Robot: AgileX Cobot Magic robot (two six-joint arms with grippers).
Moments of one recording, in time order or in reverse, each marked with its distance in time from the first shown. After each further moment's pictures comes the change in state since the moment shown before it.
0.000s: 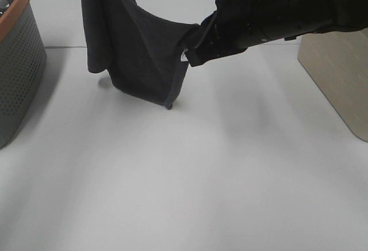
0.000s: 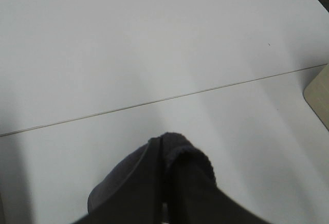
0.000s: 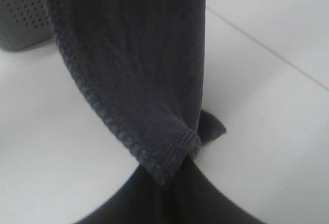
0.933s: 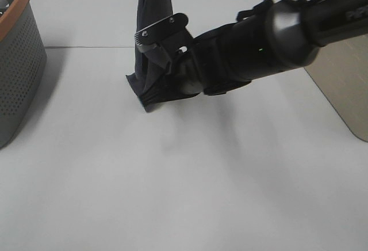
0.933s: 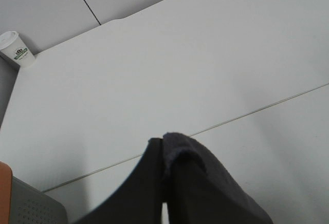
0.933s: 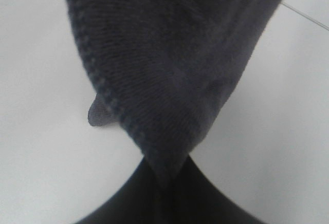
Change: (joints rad) left arm -0.413 0.127 0.000 0.898 0.035 -0.511; right arm 0.295 0.324 -0.118 0.630 -0.682 -0.367
